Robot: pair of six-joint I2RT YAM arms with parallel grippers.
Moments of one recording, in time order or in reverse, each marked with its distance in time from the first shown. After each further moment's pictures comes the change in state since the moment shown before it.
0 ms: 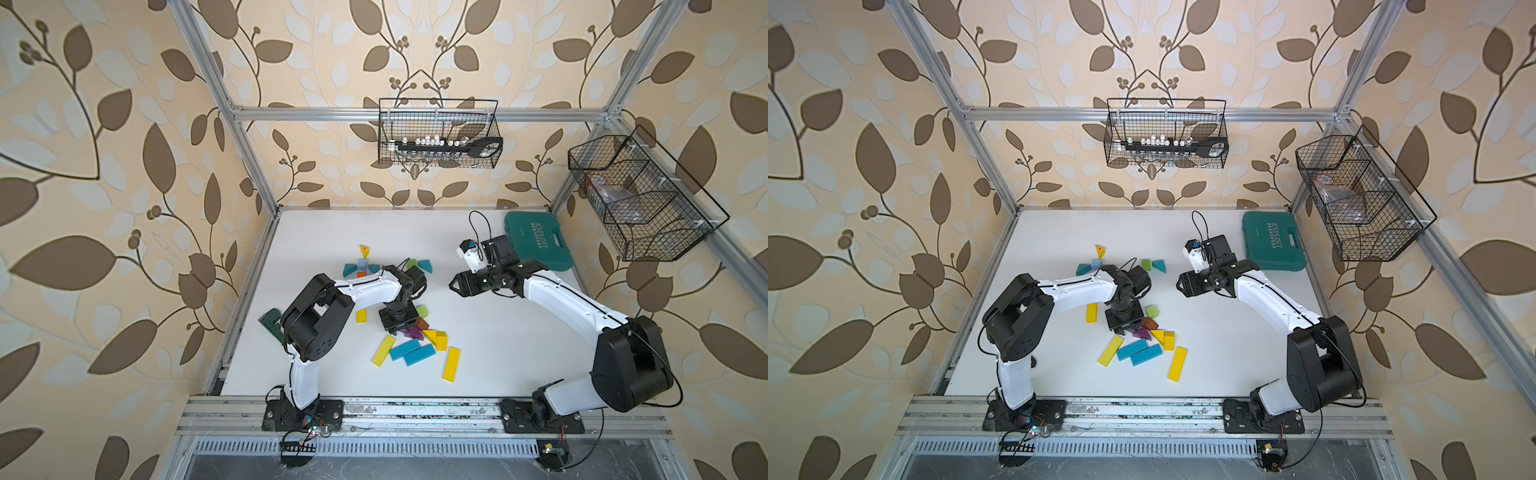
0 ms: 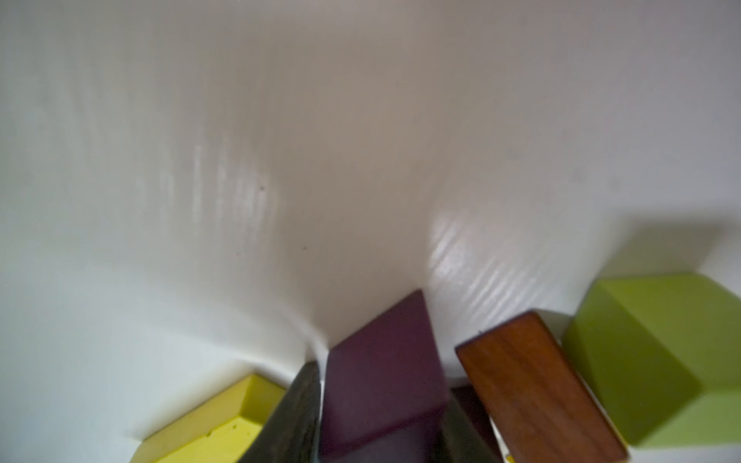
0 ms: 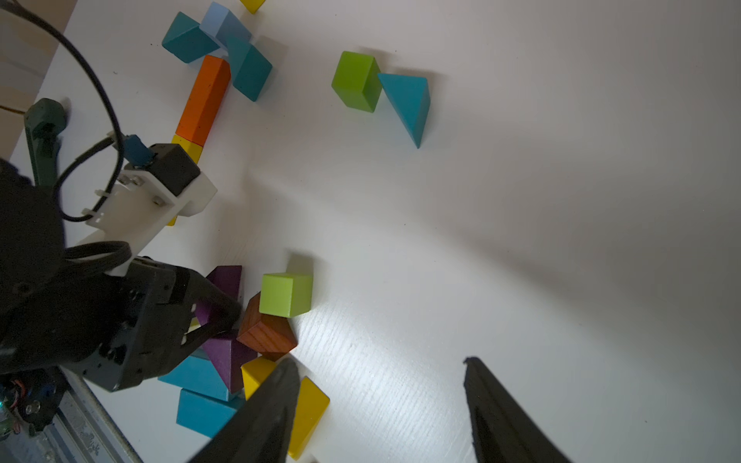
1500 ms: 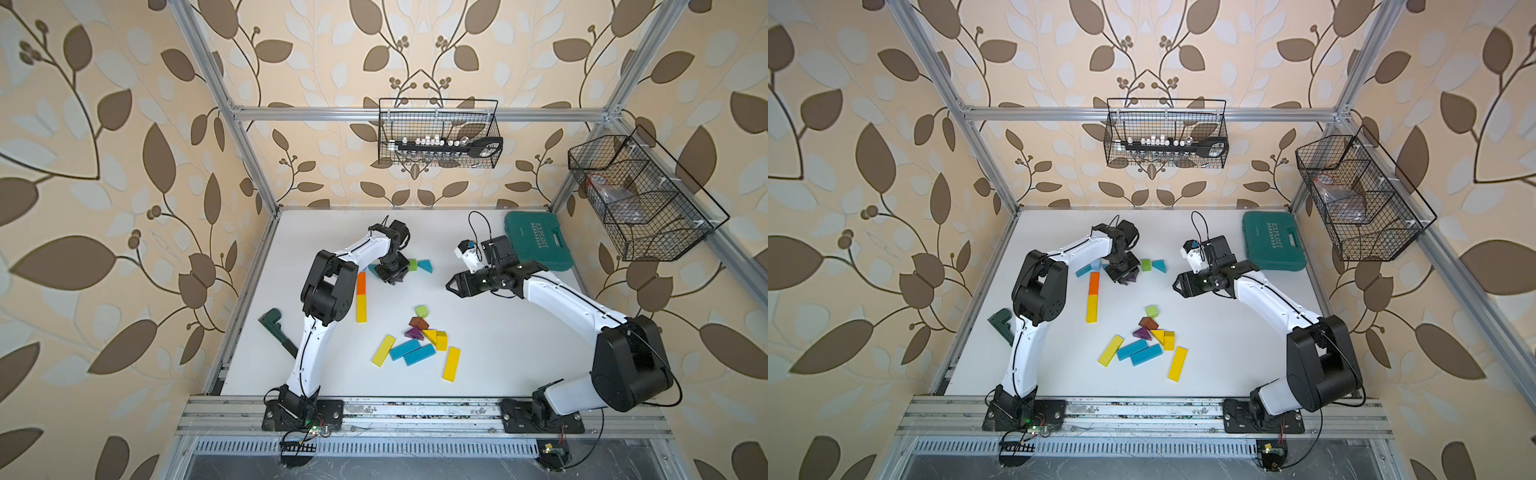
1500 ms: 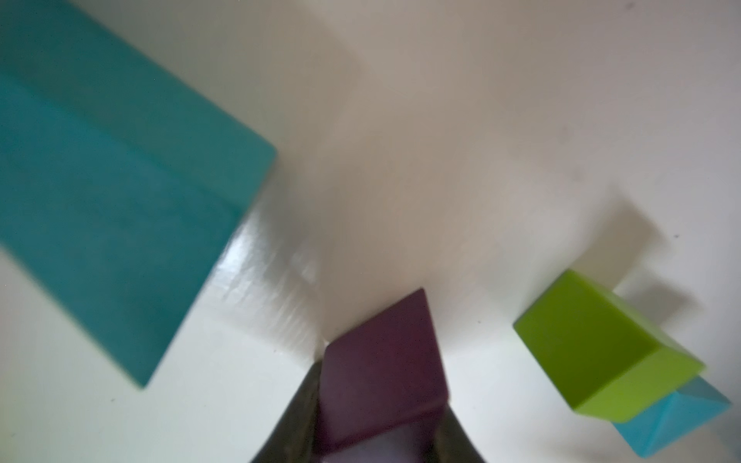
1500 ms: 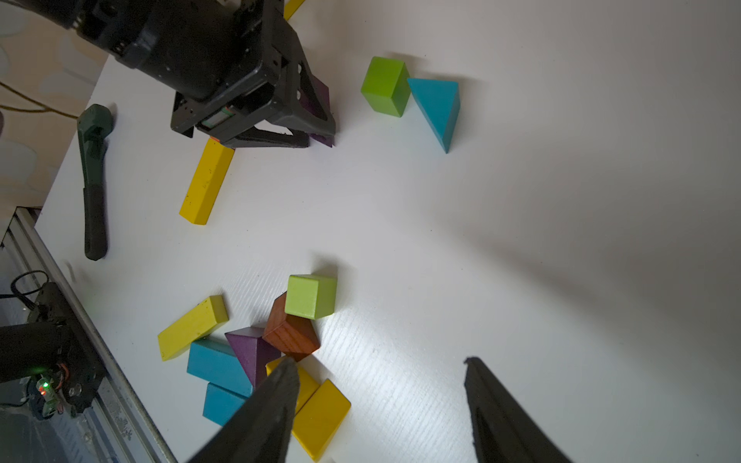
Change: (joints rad) left arm 0.291 0.352 0.568 -0.071 0.011 0.008; right arm 0.000 0.001 -0.015 0.033 -0.072 0.011
